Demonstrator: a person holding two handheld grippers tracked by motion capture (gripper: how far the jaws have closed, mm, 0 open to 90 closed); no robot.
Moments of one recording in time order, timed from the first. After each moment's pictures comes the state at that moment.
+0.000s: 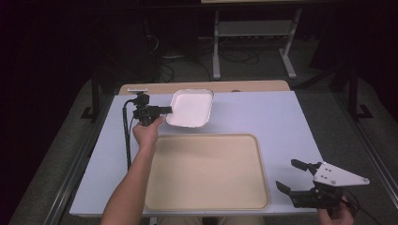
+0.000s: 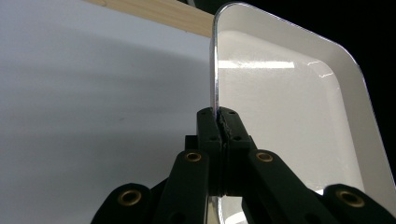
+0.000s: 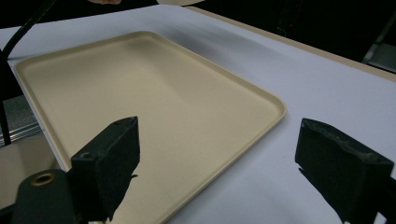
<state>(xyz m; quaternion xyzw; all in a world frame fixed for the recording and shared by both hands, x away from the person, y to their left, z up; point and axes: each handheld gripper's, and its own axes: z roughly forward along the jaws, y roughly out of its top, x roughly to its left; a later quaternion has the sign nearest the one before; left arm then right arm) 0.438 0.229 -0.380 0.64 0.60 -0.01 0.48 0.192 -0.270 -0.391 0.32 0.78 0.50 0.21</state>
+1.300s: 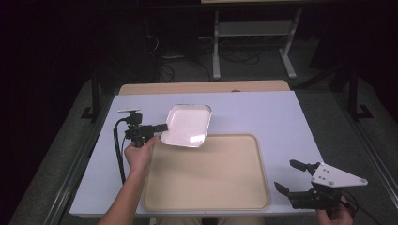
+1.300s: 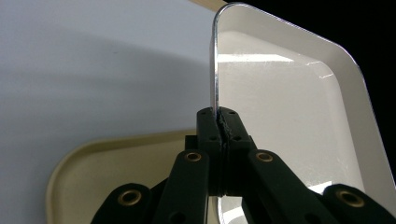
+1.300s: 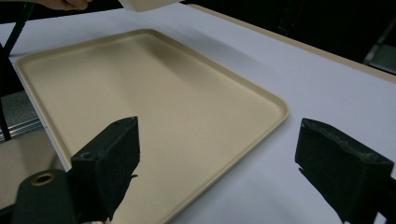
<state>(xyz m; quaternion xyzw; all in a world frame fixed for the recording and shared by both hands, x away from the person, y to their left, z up) 0.371 0.239 -0.389 0.64 0.59 -0.03 0.49 0.191 -0.266 -0.390 0.31 0.78 0.49 0.21</state>
